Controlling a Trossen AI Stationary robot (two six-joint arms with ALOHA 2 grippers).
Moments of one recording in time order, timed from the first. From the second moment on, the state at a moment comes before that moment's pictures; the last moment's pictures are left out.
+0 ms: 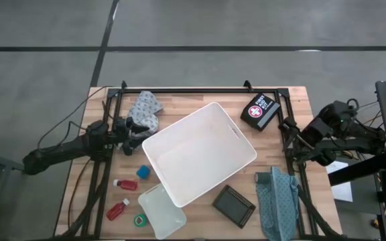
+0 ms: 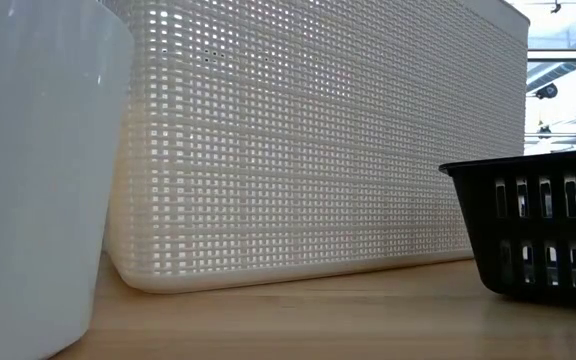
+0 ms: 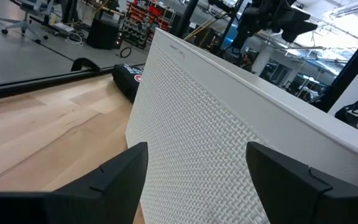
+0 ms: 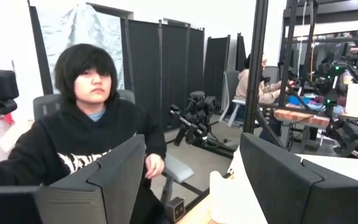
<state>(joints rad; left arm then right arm) 0.33 0.09 0.00 0.05 0.19 -0.42 -0.06 0.38 0.71 -0.15 -0.81 0.15</state>
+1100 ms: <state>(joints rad) 0.33 0.09 0.00 0.05 0.19 -0.51 -0.06 0.38 0.71 -0.15 -0.81 0.16</state>
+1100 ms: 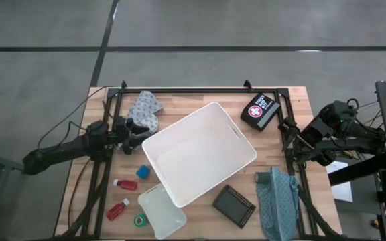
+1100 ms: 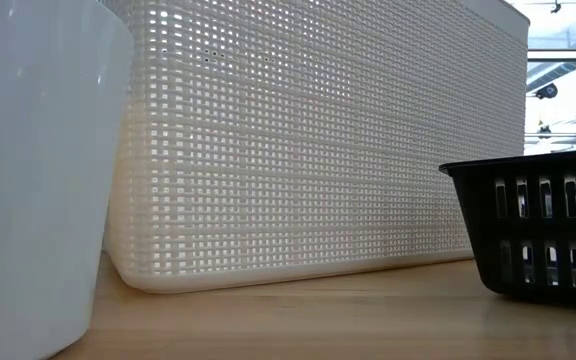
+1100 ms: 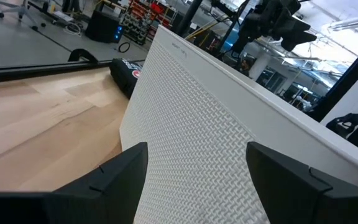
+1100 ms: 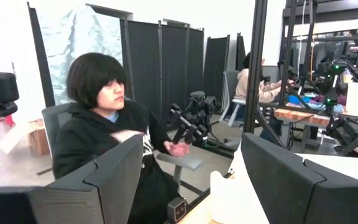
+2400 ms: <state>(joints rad) 0.30 0.24 0.45 -0.51 0.10 -0.31 -0.06 0.38 0.71 -0.15 -0.81 0.16</state>
